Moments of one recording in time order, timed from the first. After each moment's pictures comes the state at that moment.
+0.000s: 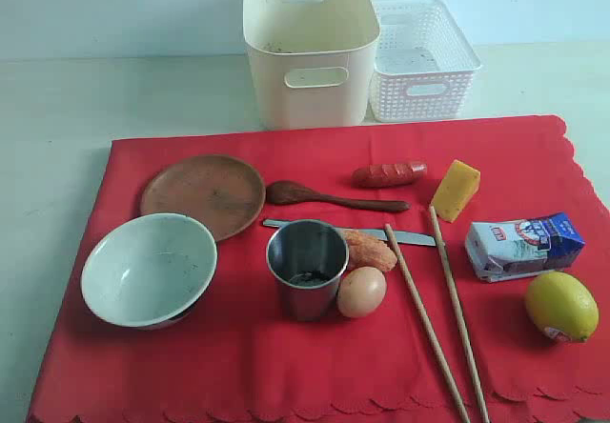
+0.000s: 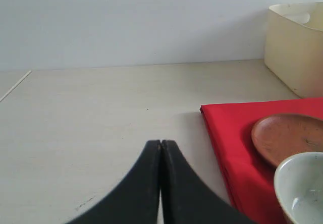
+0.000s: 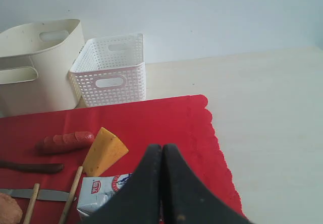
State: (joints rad) left arm -0.01 0.01 0.00 0.04 0.26 0.03; right arm 0.06 0.02 -0.01 -0.13 0.29 0.24
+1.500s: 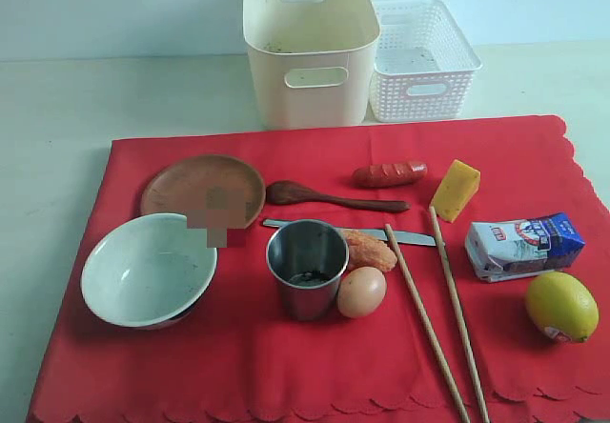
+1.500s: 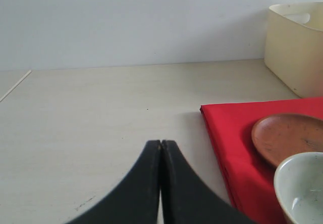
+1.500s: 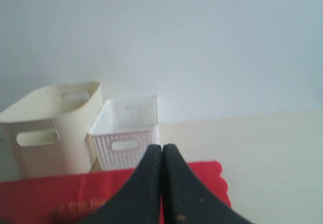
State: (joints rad) left arm -0.01 0.01 0.00 0.04 0.26 0.03; right arm 0.06 0.02 -0.01 -0.13 0.07 0.24
